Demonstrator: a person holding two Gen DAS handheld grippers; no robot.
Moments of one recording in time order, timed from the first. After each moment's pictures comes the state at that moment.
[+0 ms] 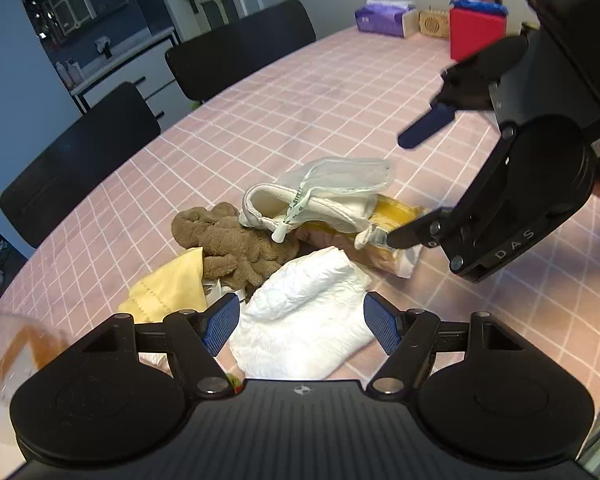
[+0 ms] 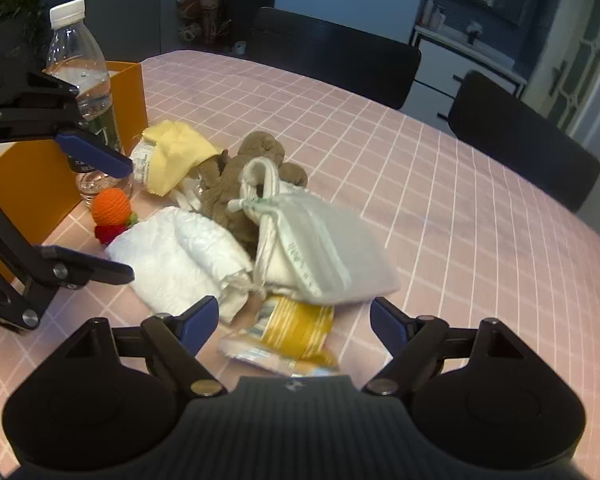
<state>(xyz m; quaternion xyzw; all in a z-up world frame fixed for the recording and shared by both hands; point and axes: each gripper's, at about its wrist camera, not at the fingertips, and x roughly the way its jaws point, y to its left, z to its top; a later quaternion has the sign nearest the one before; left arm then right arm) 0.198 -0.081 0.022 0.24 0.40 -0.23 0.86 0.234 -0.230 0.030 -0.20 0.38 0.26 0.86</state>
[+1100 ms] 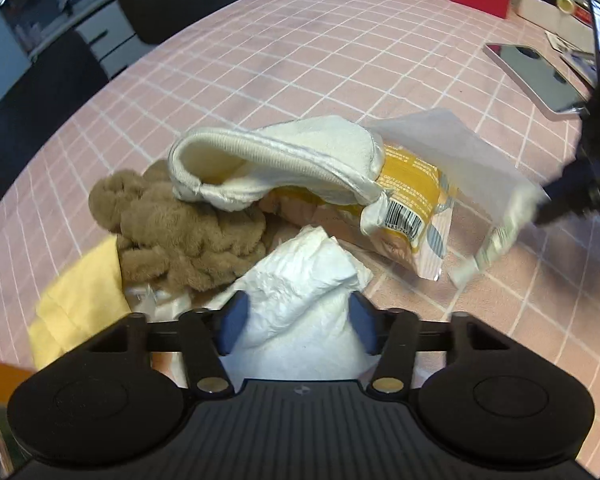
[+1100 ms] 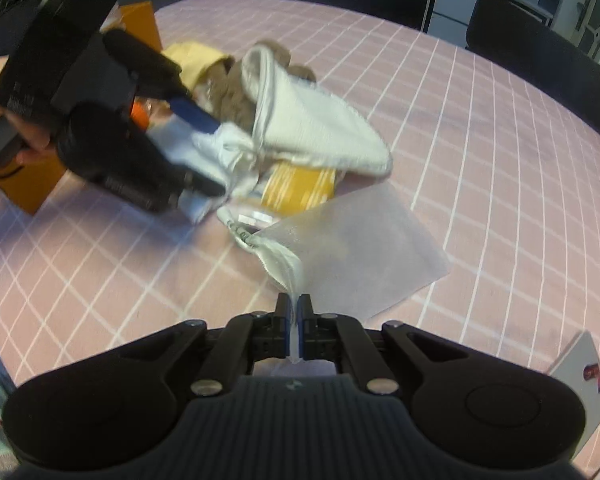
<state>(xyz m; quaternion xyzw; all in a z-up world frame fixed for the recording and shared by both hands) 0.245 -0.104 -0.039 0.24 0.48 -0.24 0.81 0.192 -0.289 0.004 -0.17 0.49 0.28 0.81</state>
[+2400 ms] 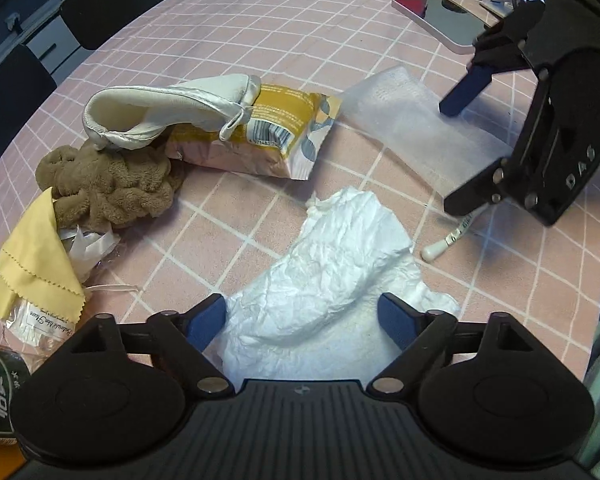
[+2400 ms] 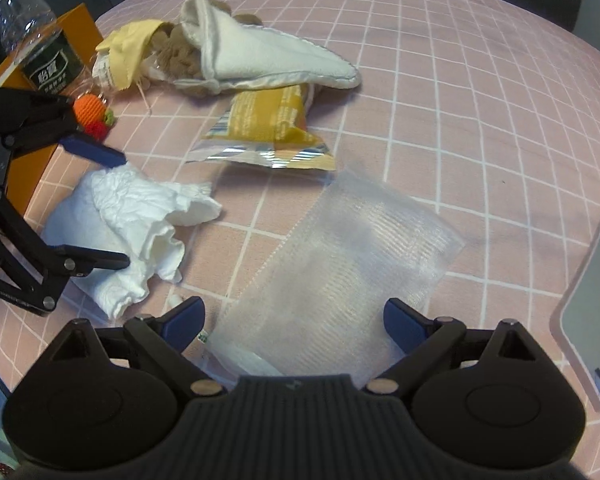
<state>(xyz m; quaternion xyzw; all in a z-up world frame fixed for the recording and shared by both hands) 0.185 -0.102 -0.047 0.27 0.48 -0.31 0.77 0.187 -0.290 -0.034 -0.08 0.55 0.21 0.81</state>
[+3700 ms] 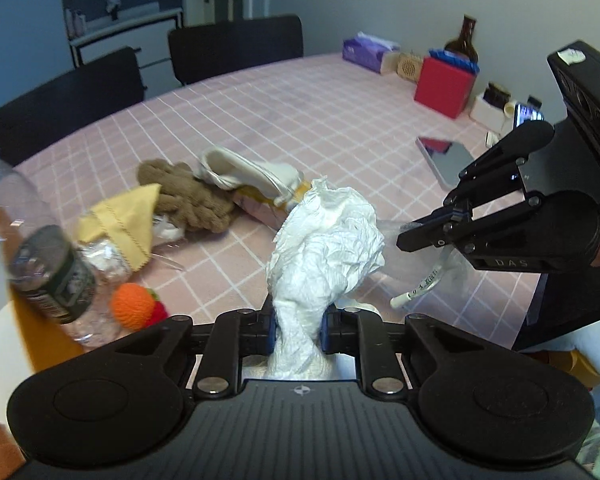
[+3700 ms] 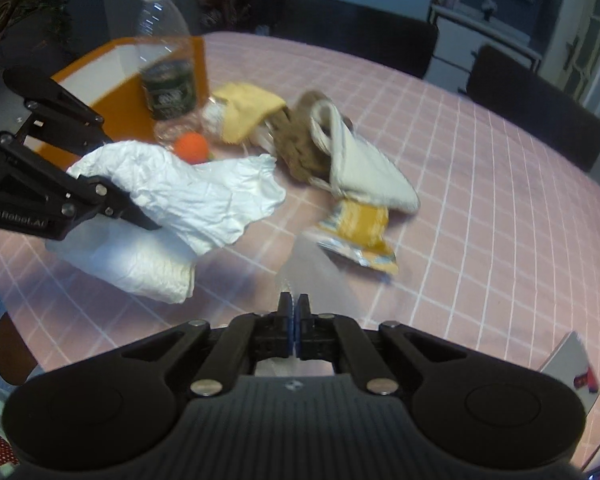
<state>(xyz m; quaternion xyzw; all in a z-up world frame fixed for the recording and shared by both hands) 0.116 -0.043 0.054 0.09 0.41 -0.26 0.87 0.127 -0.244 0.060 -0.18 0.41 0.29 0.85</state>
